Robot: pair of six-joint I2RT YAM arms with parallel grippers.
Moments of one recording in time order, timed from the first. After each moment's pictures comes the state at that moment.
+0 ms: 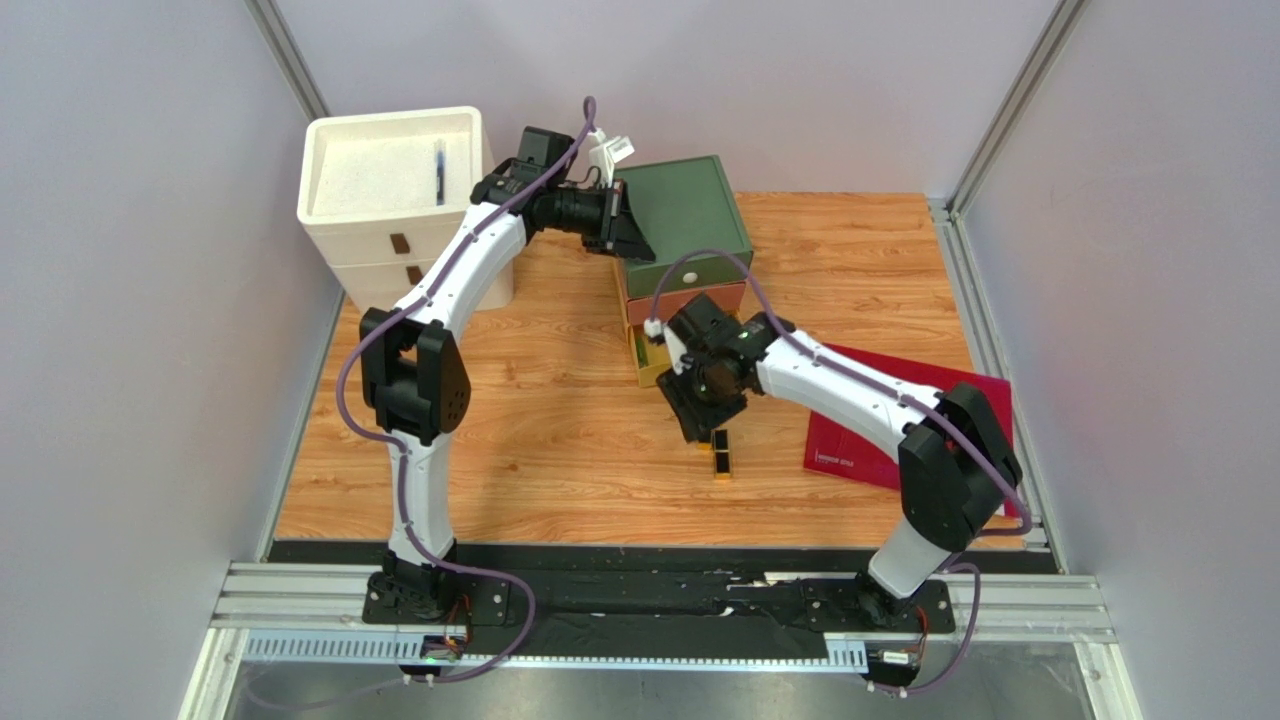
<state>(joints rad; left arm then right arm) -0.35 2.09 2.03 -0.70 0.89 -0.19 0.71 1.64 1.26 -0.81 -0.11 0.13</state>
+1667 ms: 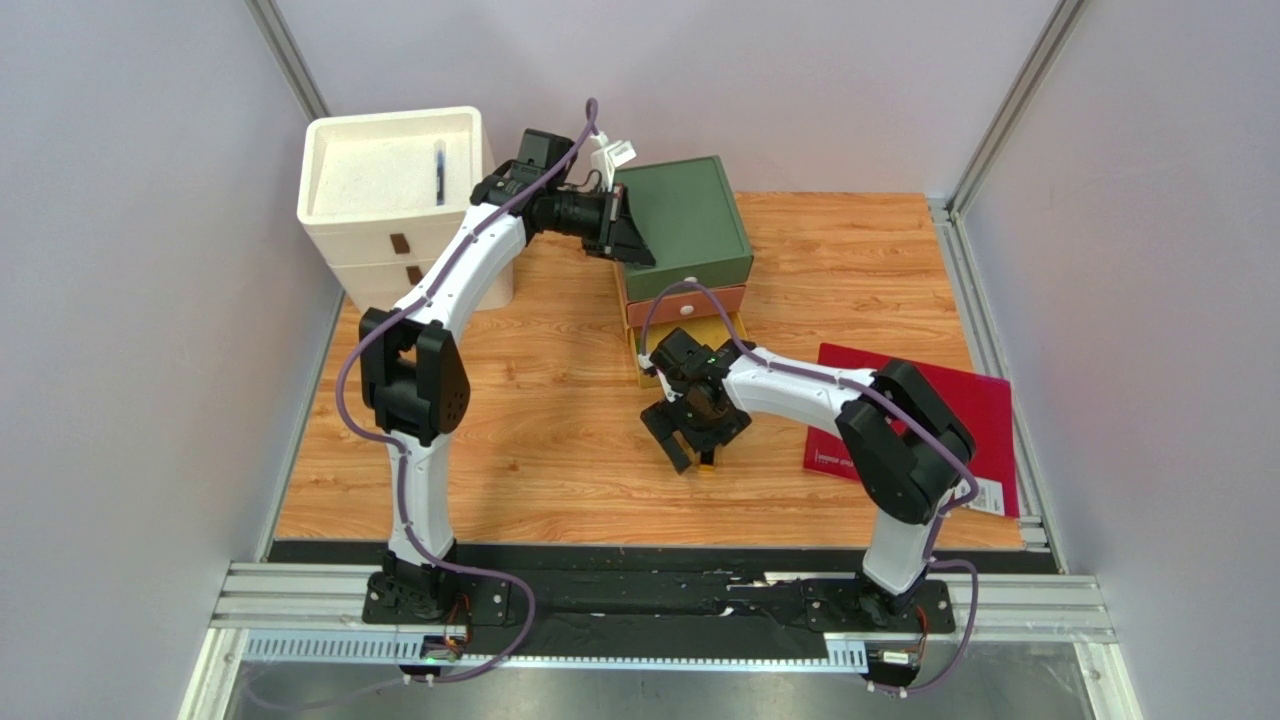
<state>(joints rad) -0.35 2.09 2.02 -0.72 0.93 -0.15 0.79 1.79 1.15 -0.71 -0.02 0.17</state>
